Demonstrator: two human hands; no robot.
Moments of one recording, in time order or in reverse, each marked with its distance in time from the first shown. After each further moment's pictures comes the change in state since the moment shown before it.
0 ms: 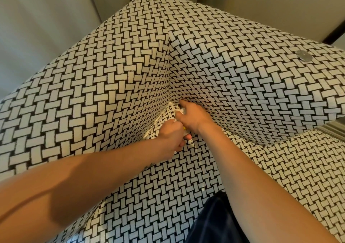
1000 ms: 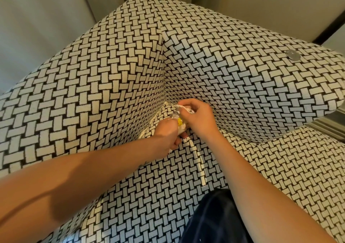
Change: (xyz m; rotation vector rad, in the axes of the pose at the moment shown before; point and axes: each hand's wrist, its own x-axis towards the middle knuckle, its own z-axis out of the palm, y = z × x) left_hand -0.006 0.006 -0.001 -0.023 -0.054 -0.025; right_hand -0.026 0.028 0.006 0.741 0.295 -0.108
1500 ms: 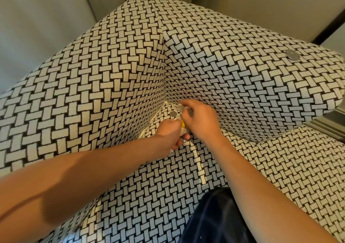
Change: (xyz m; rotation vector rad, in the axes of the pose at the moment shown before) left_hand -0.004 -0.002 0.002 0.056 -0.039 0.026; right_hand -0.008 -0.007 -0.004 -0.643 0.030 -0.272
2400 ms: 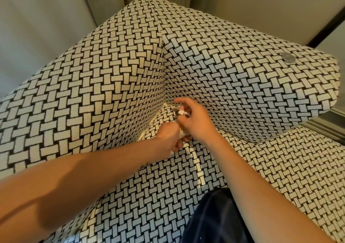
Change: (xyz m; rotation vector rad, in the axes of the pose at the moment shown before) left_hand -0.009 0.005 0.002 -0.058 0.008 -0.075; right_hand -0.002 -0.018 -0.010 0.480 -0.144 0.164
